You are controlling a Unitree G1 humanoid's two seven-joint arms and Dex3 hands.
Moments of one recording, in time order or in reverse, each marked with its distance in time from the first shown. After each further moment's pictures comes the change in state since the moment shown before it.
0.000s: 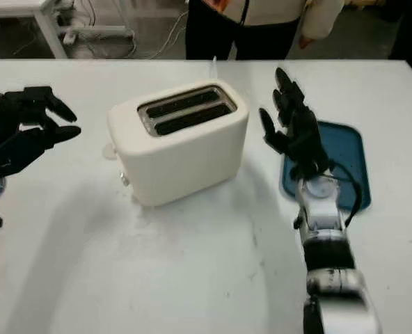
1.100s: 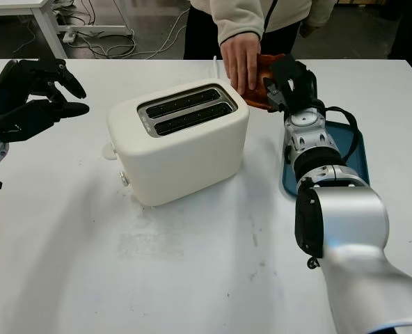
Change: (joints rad) left arm -0.375 0.174 -0.145 0.401 0.116 -0.196 -0.087; right arm -0.851 -0.121 -0.021 1.107 -0.253 0.121 -0.244
